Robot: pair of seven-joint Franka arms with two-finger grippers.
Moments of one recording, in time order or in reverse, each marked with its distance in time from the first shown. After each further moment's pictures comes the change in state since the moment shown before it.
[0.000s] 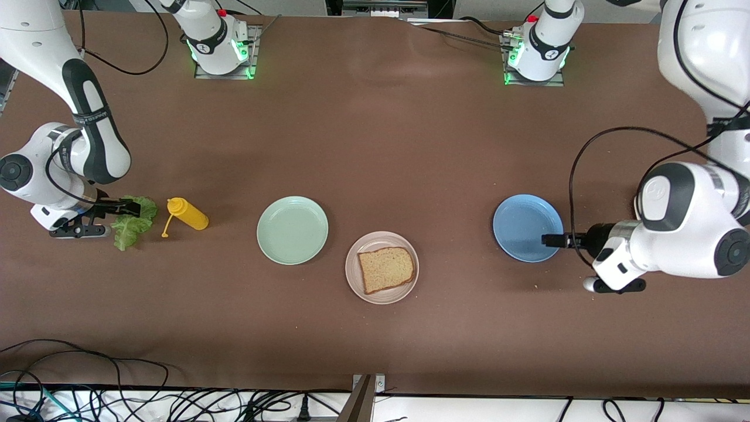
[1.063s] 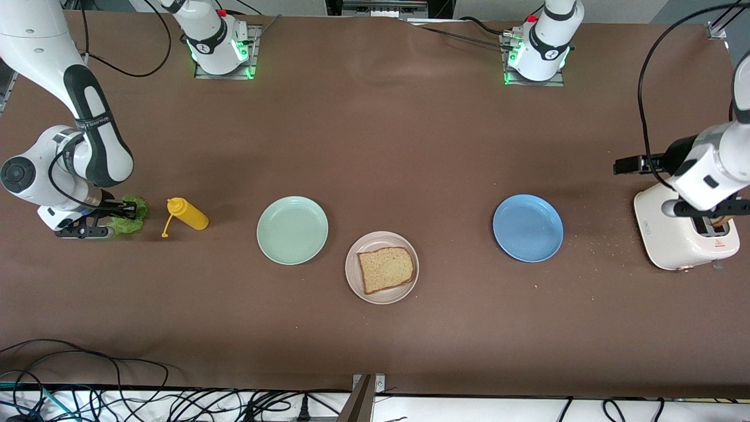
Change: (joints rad) left arm 0.035 -0.404 0.026 -0.190 0.160 -0.201 -0.011; right arm -0.001 0.021 0.003 0.002 0.055 0.002 0.000
